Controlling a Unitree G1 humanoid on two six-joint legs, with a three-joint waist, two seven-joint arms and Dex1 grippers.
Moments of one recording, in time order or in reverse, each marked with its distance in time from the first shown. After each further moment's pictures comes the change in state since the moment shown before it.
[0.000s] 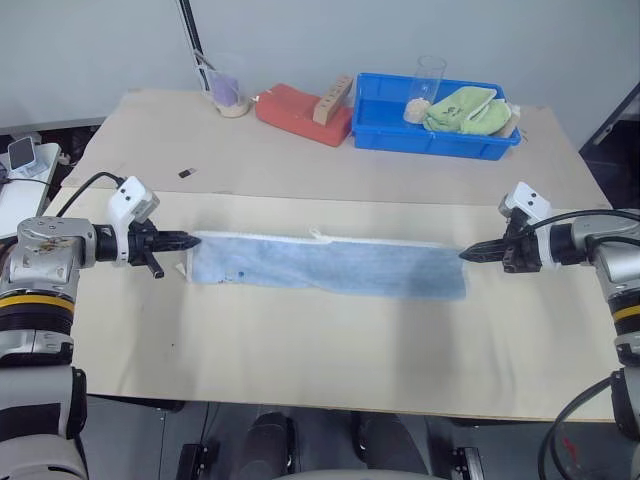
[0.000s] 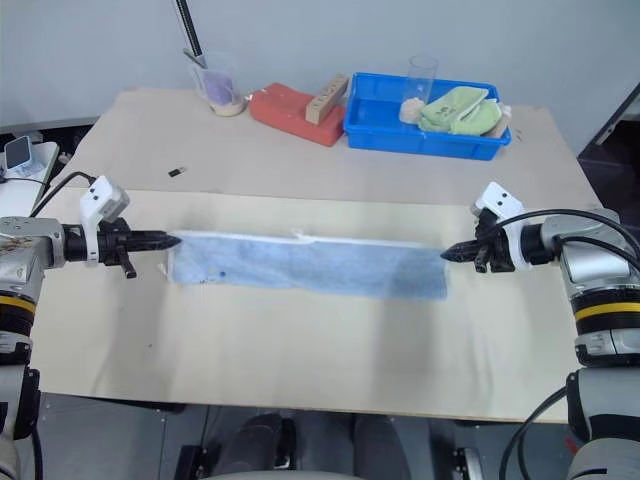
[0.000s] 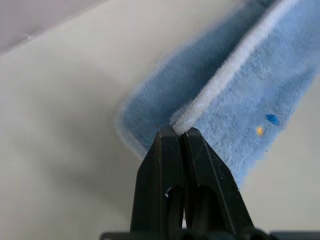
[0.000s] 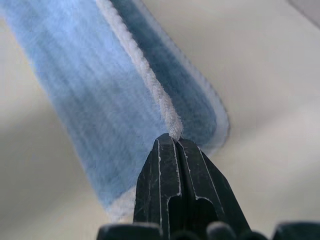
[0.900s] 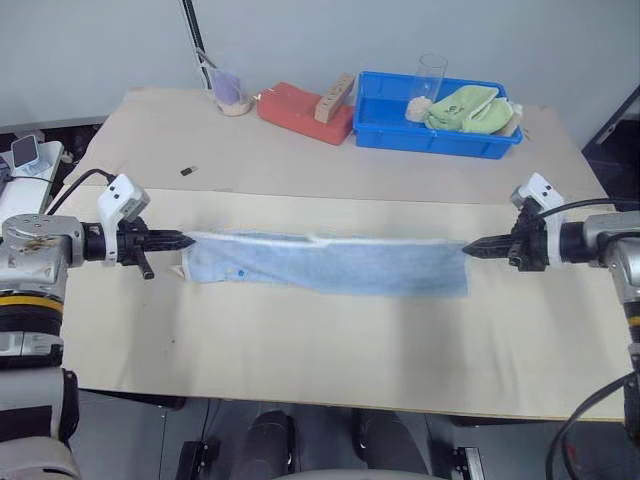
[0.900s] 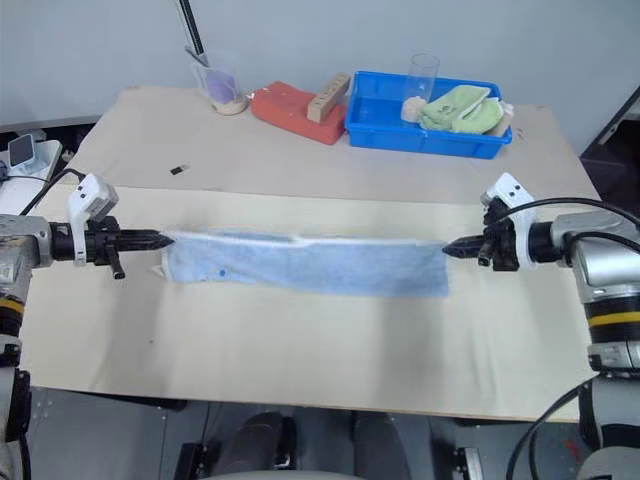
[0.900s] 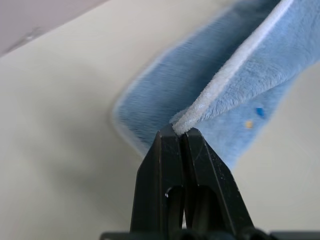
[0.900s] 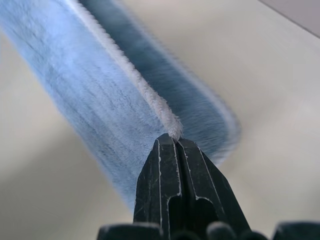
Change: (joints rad) left arm -0.089 -0.038 0.027 0.132 0.025 -0.014 0.046; right arm -0.031 0.020 -0.022 -0.019 0.042 0.193 -0.122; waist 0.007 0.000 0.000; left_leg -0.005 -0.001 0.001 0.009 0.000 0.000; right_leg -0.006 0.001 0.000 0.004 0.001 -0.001
